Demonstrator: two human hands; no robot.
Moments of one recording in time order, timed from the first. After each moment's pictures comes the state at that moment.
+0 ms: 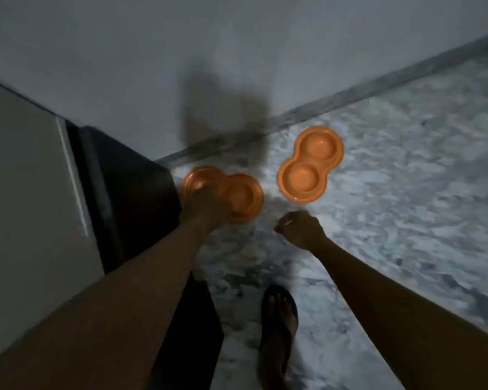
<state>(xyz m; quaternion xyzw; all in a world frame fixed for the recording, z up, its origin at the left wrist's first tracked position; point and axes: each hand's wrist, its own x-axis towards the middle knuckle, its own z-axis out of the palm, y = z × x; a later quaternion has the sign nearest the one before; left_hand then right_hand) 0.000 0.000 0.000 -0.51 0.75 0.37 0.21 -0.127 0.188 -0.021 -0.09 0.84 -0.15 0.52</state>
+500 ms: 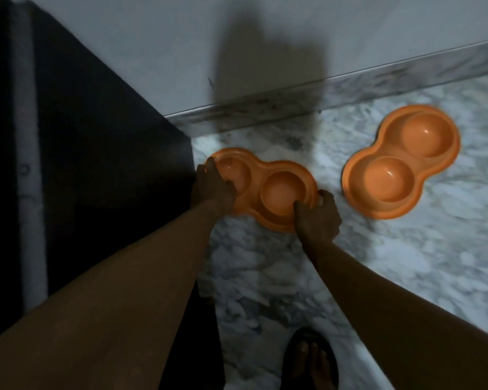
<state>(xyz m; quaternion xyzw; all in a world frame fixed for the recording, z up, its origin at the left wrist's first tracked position) 0.019 -0.061 -0.185 -0.62 0.69 0.34 0.12 -0.088 0.097 -0.206 0.05 0.87 -0.31 0.37</state>
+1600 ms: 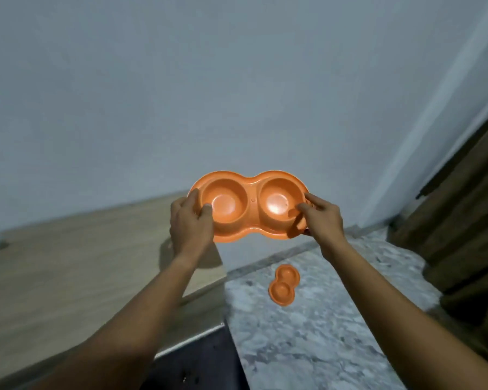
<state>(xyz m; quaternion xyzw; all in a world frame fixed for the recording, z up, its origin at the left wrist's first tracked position) 0.272 0.032 0.695 -0.43 0.73 0.42 -0.33 0.110 0.207 0.707 -0.09 0.80 -0.57 0.13</state>
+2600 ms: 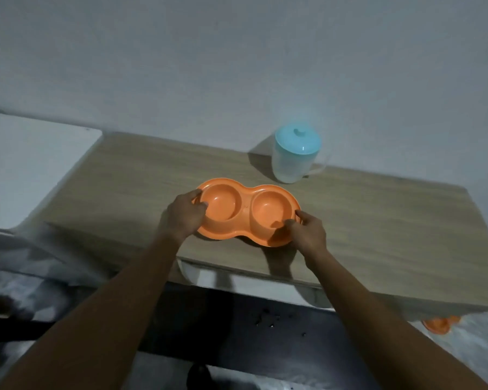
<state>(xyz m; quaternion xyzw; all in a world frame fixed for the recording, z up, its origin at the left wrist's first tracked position) 0.900 -0.312 0.612 -0.65 0.62 0.39 -0.21 0.662 -0.198 0.606 -0.27 0.81 -0.39 0.35</state>
